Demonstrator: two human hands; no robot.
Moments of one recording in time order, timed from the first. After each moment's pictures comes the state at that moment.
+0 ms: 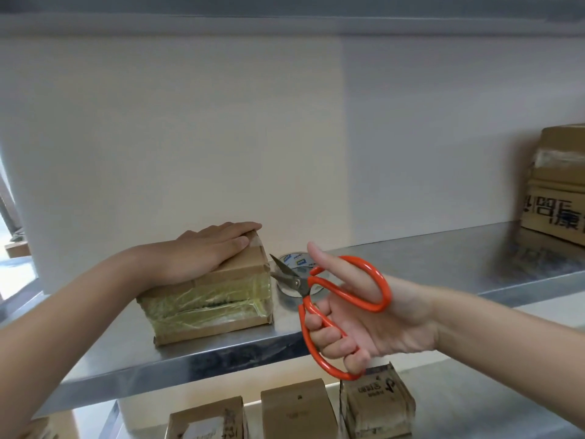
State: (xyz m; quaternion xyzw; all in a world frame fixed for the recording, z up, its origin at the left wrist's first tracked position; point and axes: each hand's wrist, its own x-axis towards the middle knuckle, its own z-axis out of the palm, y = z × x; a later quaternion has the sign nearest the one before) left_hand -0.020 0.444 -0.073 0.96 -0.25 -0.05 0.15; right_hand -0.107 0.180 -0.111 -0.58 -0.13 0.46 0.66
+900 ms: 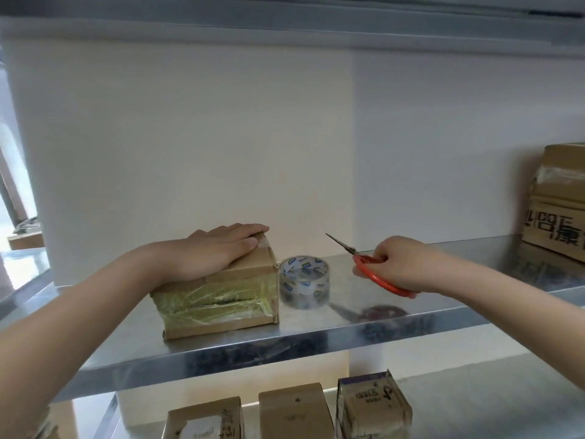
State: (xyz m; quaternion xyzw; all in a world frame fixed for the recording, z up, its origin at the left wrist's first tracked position) left_hand -0.028 0.439 -0.069 0.96 -0.24 -0.06 0.15; right_hand -0.081 0.145 -0.085 -0.97 0.02 0.00 0.23
